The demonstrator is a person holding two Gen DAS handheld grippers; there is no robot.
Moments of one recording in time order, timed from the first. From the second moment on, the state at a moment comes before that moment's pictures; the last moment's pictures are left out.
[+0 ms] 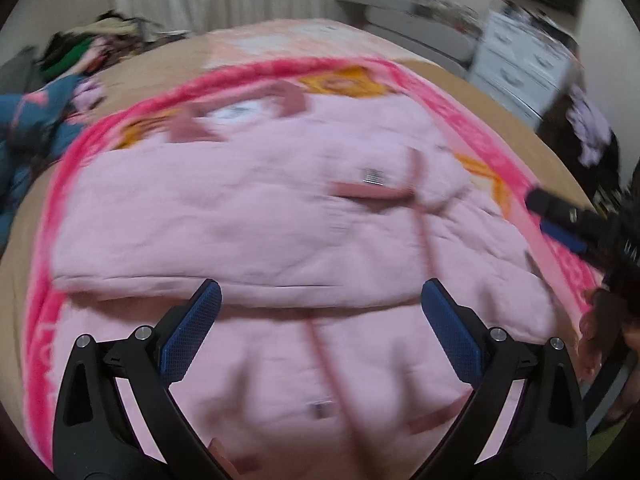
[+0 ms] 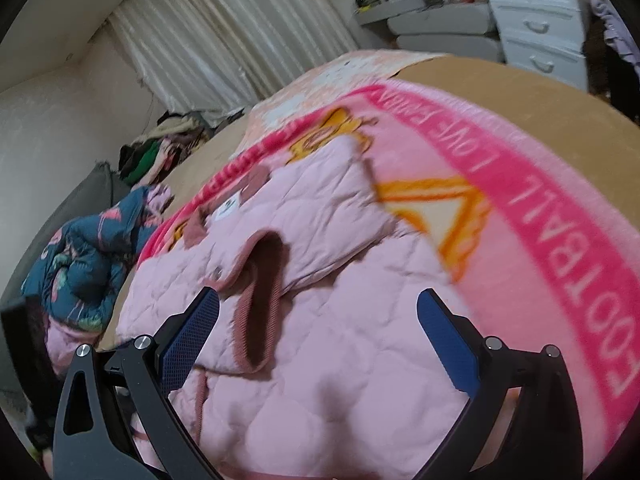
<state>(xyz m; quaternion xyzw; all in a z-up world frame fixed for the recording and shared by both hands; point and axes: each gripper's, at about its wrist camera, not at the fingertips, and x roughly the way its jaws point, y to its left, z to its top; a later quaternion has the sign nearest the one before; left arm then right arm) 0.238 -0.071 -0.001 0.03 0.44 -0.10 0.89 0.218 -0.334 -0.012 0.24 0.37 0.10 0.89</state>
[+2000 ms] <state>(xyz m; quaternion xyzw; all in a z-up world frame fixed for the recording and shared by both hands) 0.348 0.060 -0.045 -0.07 0.47 -0.01 0.88 0.307 -0.251 0.029 0.06 0.35 0.15 0.92</state>
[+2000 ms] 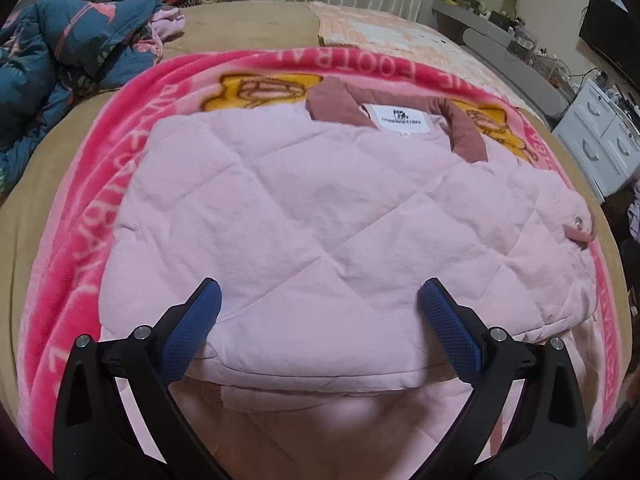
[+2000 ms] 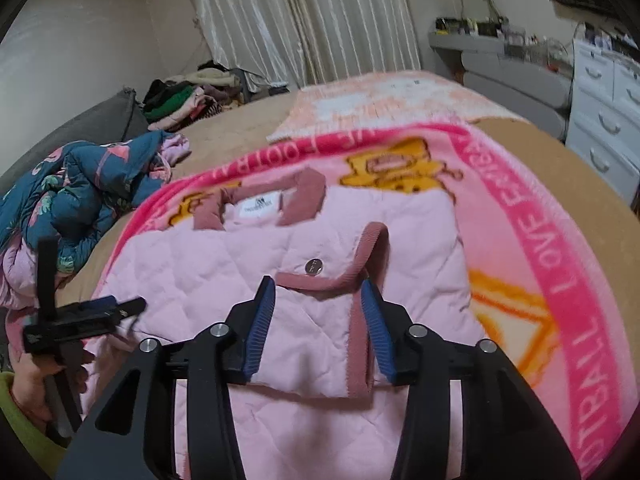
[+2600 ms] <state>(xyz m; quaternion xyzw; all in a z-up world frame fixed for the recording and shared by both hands) 0.349 0.071 -0.073 -0.09 0.48 -0.02 0.87 0.373 -0.132 -0.010 -0.08 0.44 0.19 0.87</state>
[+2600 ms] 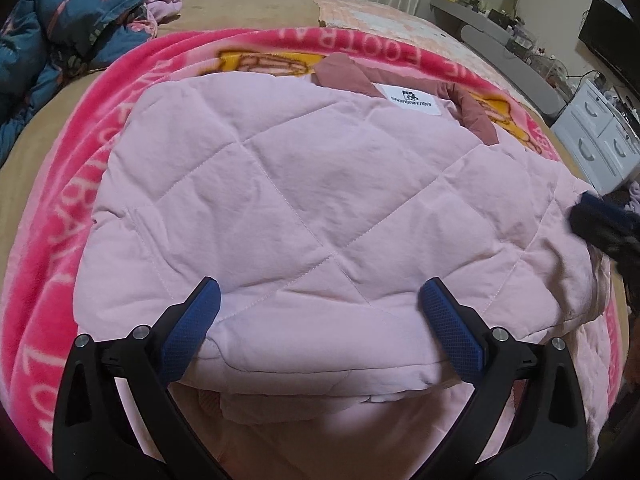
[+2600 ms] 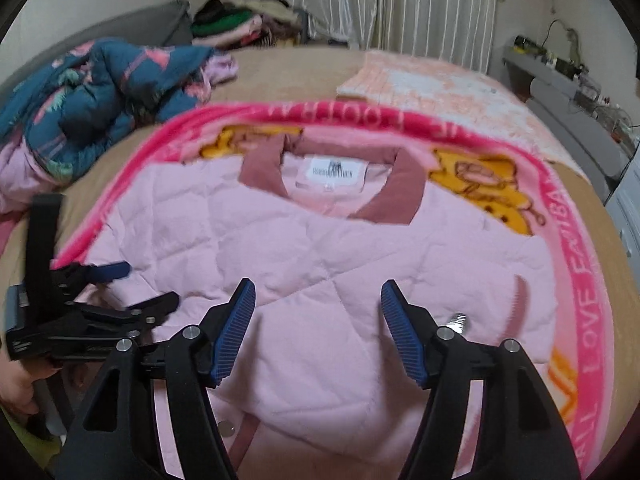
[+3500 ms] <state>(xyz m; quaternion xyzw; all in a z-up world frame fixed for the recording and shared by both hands) 0.288 0.074 -0.026 -0.09 0.45 -0.01 0.89 0.359 -0.148 -0.055 -0.03 0.46 0.17 0.87</state>
